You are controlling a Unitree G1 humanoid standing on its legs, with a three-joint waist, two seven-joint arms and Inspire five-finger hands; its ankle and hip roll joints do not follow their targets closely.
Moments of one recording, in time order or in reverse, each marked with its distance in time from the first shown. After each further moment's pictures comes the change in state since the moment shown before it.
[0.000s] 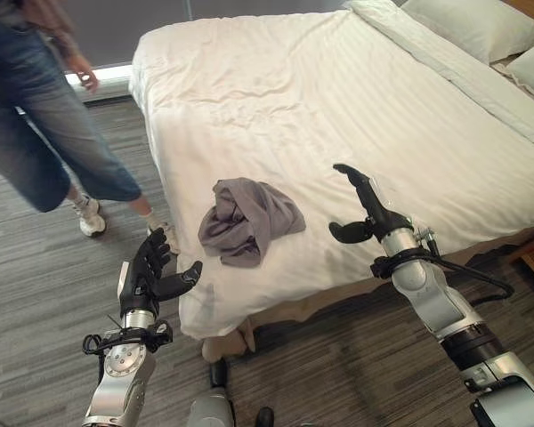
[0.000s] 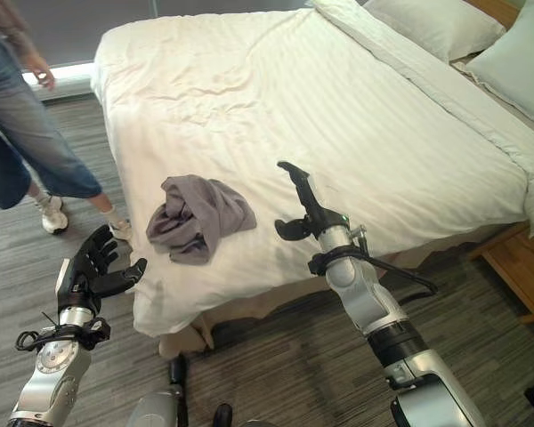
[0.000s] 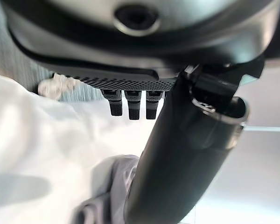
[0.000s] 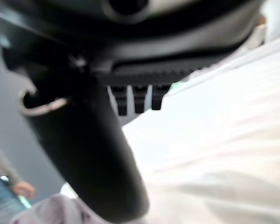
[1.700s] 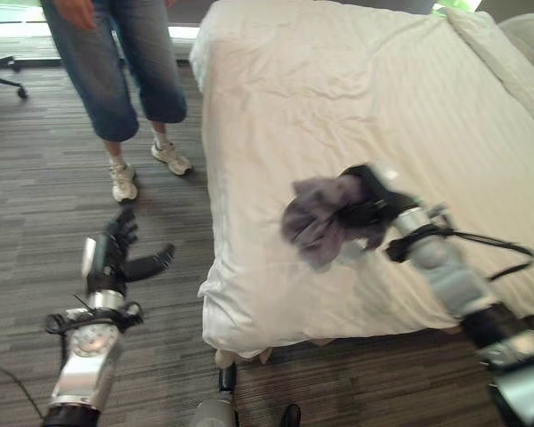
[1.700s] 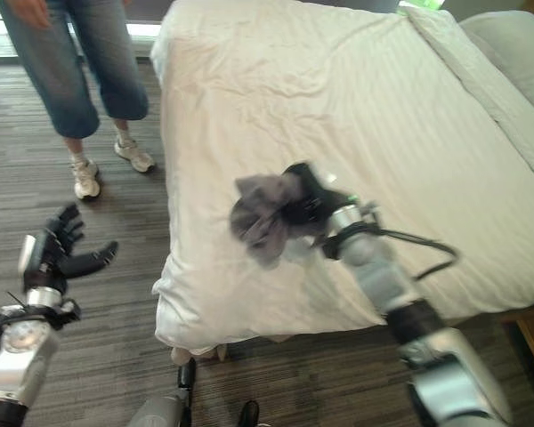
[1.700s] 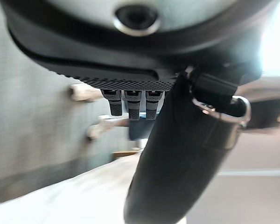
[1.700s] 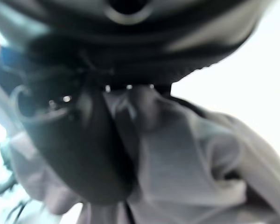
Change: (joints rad) left arm -0.151 0.236 0.122 -0.013 0.026 0.001 0.037; right arm -0.021 -0.292 -0.197 -0.156 0.120 0.013 0.107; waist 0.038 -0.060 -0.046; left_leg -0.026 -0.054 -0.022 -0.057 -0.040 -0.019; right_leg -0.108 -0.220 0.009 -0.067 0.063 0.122
